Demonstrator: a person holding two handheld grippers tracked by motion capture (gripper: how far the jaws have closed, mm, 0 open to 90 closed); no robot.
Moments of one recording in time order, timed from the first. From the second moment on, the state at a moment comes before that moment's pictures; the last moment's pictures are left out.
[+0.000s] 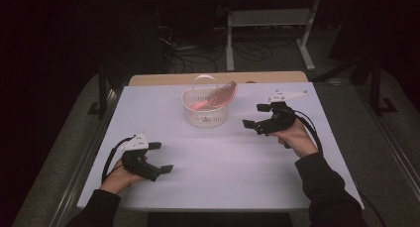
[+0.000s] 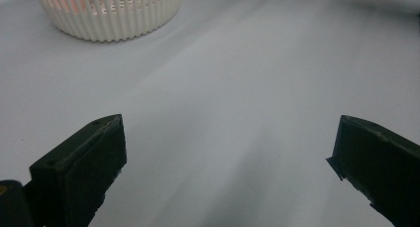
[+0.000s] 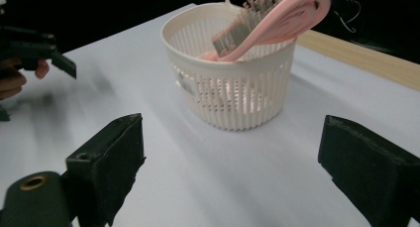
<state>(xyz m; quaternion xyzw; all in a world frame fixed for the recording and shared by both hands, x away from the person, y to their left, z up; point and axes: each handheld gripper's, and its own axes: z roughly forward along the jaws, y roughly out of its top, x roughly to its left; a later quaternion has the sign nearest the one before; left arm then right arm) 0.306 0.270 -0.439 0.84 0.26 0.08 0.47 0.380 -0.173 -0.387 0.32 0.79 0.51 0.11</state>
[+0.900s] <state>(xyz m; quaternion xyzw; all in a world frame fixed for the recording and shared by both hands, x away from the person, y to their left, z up) 0.305 0.267 -0.439 0.84 0.26 0.08 0.46 0.323 -0.191 -0.429 0.35 0.80 0.47 0.12</state>
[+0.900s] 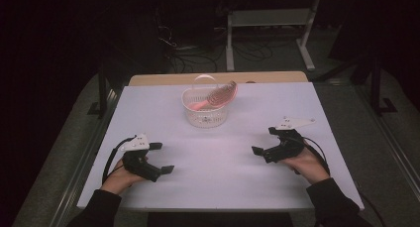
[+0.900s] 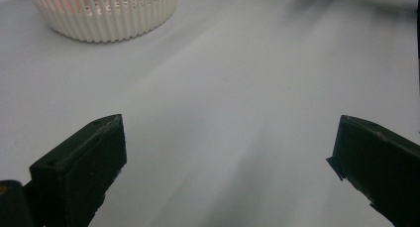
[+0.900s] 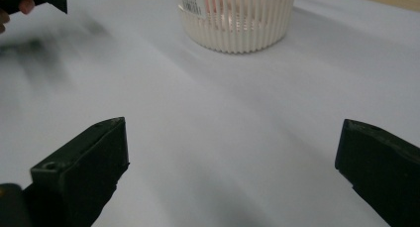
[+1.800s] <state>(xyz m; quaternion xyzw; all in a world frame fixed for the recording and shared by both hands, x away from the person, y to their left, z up) 0.305 0.268 -0.440 0.84 0.26 0.09 0.46 0.282 -0.225 -0.450 0.37 0.80 0.44 0.15</state>
